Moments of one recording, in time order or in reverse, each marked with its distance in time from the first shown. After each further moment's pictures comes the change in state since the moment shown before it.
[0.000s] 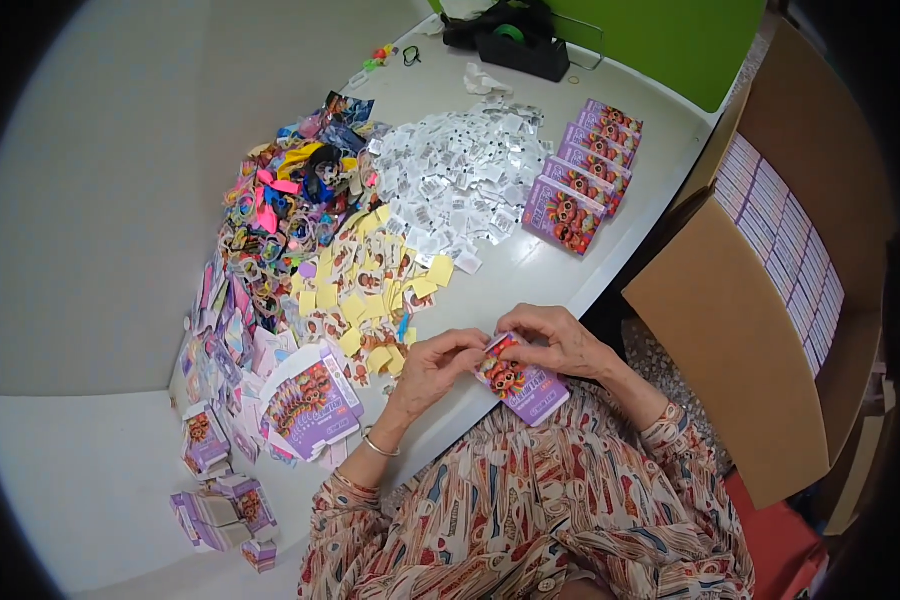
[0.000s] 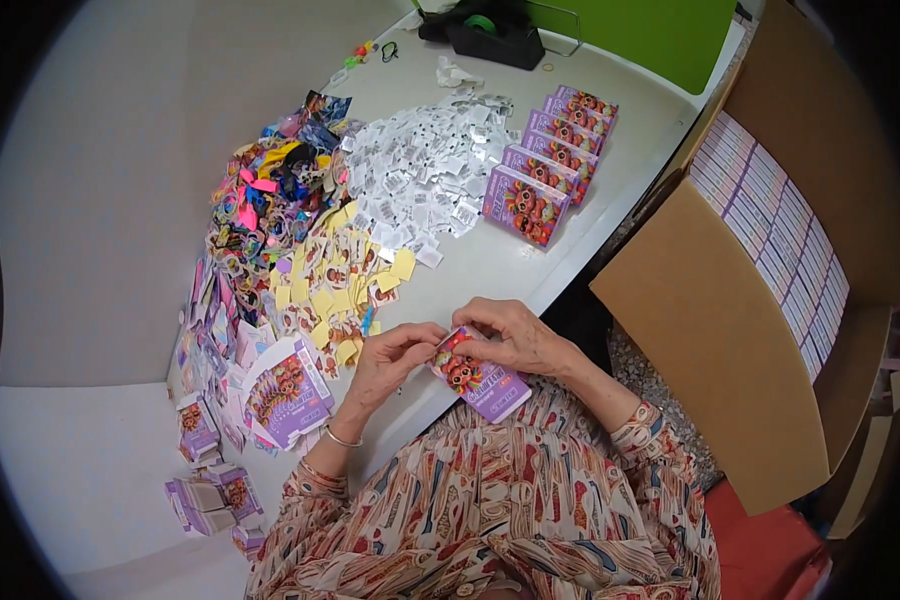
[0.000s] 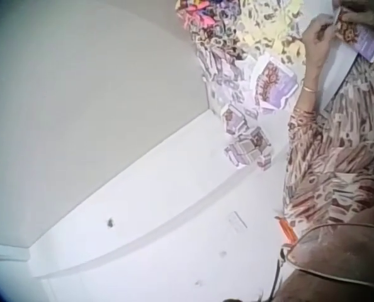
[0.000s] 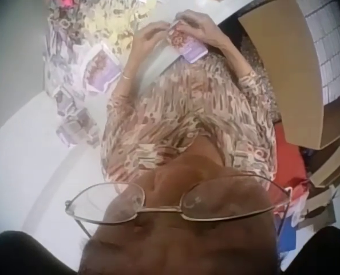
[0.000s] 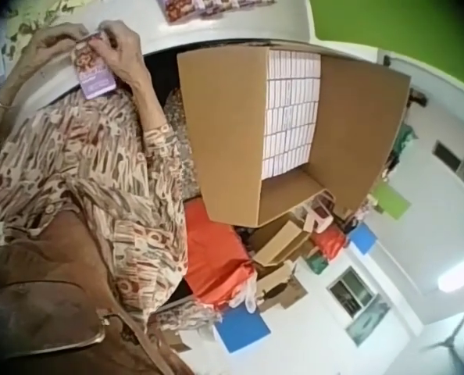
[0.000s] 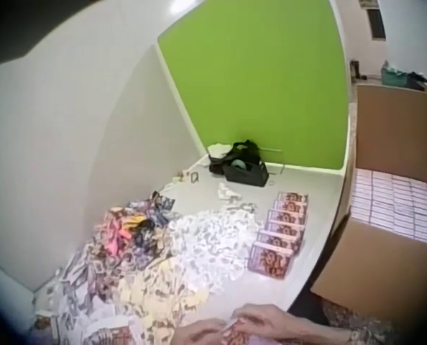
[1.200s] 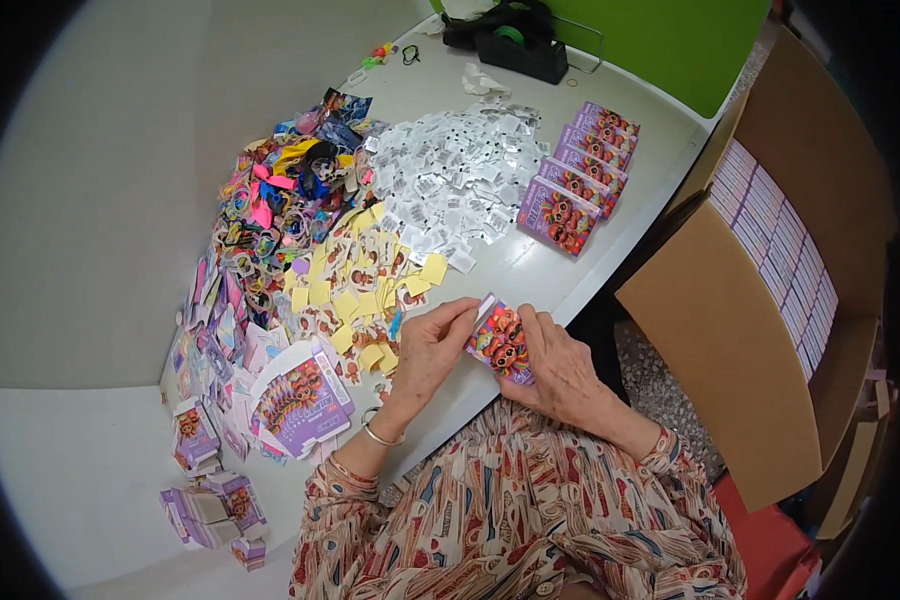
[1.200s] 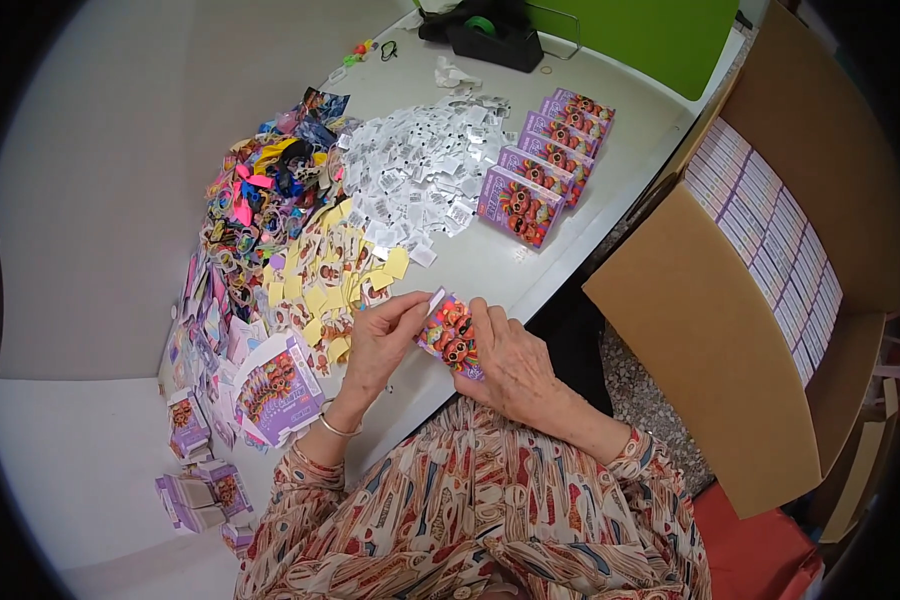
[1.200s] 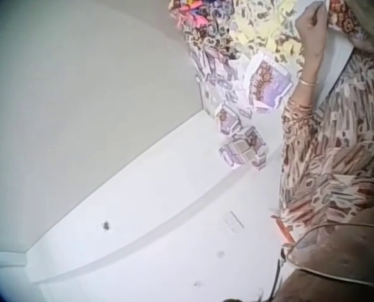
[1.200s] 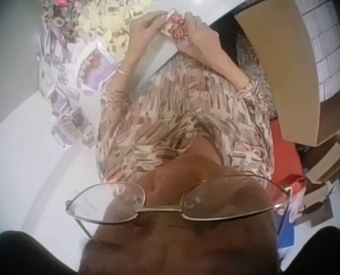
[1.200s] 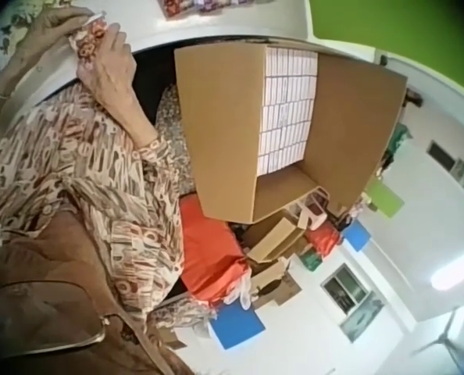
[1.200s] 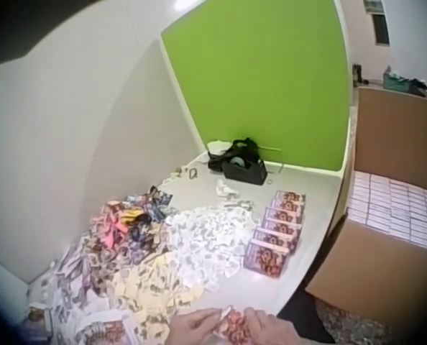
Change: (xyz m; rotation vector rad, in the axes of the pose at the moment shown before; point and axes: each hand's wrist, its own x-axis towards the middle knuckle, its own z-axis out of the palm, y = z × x) left_hand 0.021 0.027 0.019 0.199 0.275 -0.084; right_hand -0.026 -0.051 0.029 -0.743 0.182 0.155
